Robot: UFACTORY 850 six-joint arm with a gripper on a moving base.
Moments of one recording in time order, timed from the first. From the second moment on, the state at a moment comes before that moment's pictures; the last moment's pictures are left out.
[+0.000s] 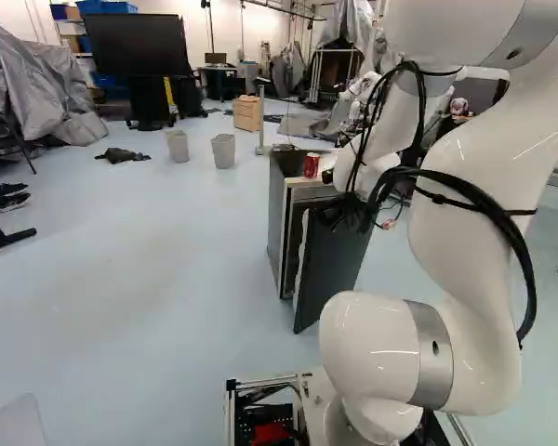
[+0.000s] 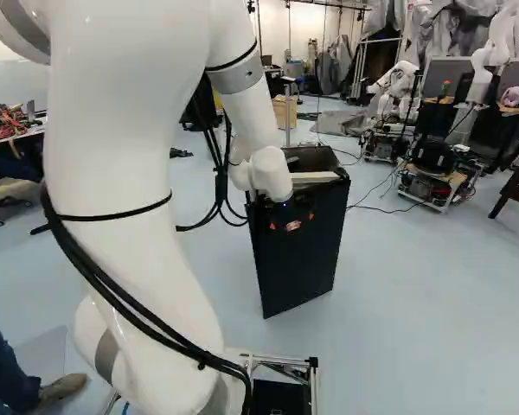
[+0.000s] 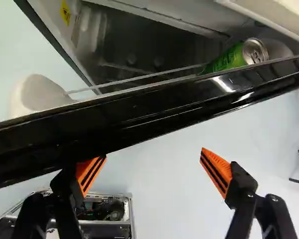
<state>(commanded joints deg) -19.5 -14.4 -40.7 -19.0 1.4 -13.8</state>
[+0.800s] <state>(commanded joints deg) -16.5 -18.2 -45.5 -19.0 1.4 -13.8</state>
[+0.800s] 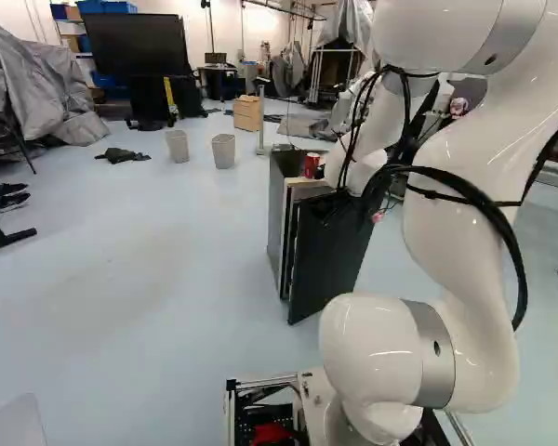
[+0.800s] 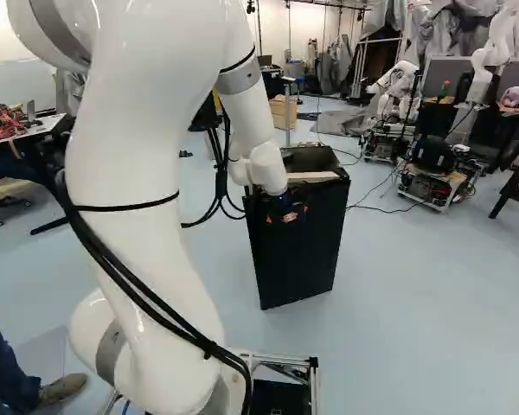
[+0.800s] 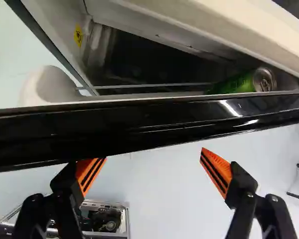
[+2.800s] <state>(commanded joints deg) -13.3 -24.7 -54.1 -19.0 1.4 -13.8</state>
